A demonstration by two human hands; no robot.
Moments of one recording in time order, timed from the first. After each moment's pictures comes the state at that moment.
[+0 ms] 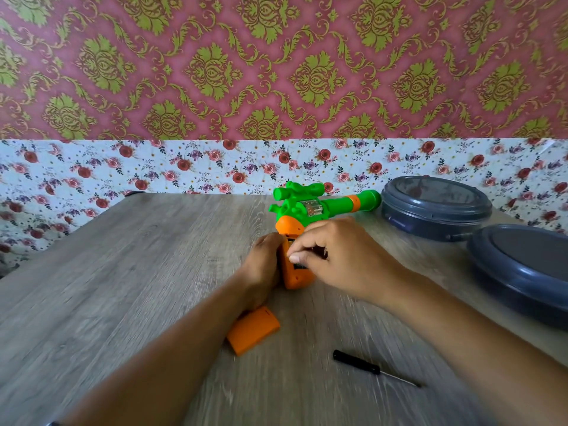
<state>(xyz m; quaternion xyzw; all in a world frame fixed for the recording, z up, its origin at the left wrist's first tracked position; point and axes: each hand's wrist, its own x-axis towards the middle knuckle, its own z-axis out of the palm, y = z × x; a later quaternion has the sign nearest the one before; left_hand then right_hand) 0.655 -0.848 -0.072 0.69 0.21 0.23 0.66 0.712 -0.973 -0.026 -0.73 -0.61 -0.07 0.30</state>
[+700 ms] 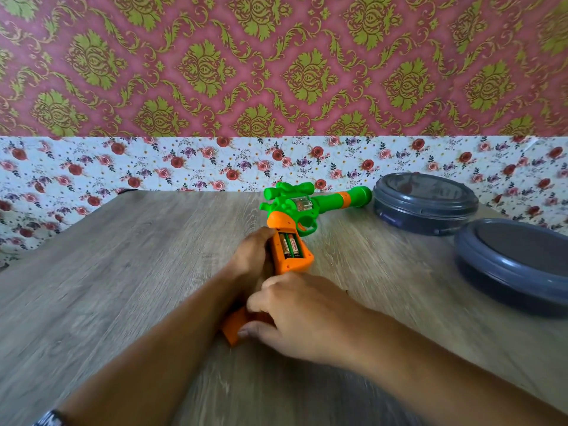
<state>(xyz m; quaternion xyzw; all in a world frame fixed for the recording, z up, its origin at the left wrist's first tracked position) 0.658 -0.852 -0.065 0.51 0.23 0.16 0.81 0.646 -0.975 -0.040 -0.74 -0.66 -0.03 0.12</state>
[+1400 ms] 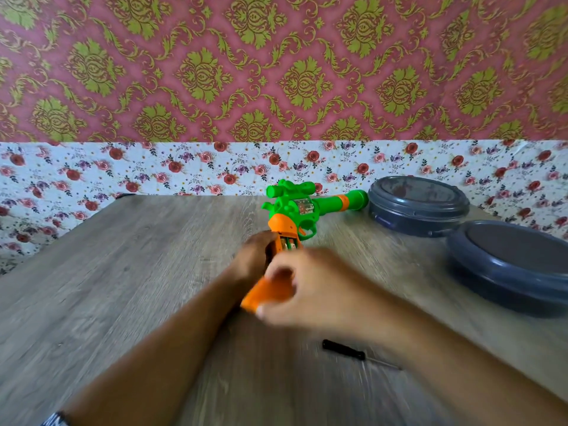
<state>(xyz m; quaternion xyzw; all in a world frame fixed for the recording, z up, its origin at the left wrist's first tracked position) 0.654 -0.847 -0.067 0.54 0.21 0.18 0.80 0.647 -0.992 -0.017 -0.81 -0.53 0.03 0.25</state>
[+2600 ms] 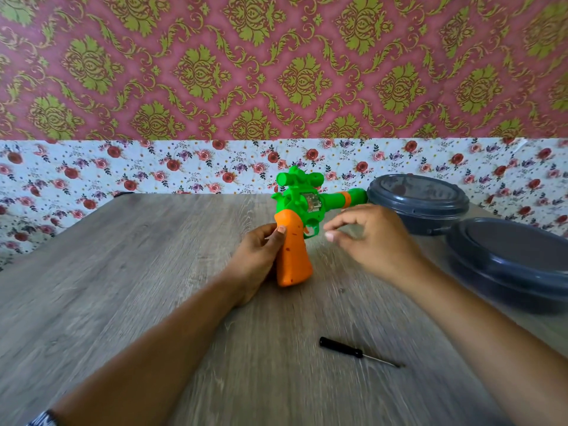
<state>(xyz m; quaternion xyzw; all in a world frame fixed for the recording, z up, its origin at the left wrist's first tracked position) 0.652 -0.851 -0.076 0.68 0.12 0.21 0.69 0.737 -1.012 -0.028 -0.80 -0.46 -0.12 0.36</state>
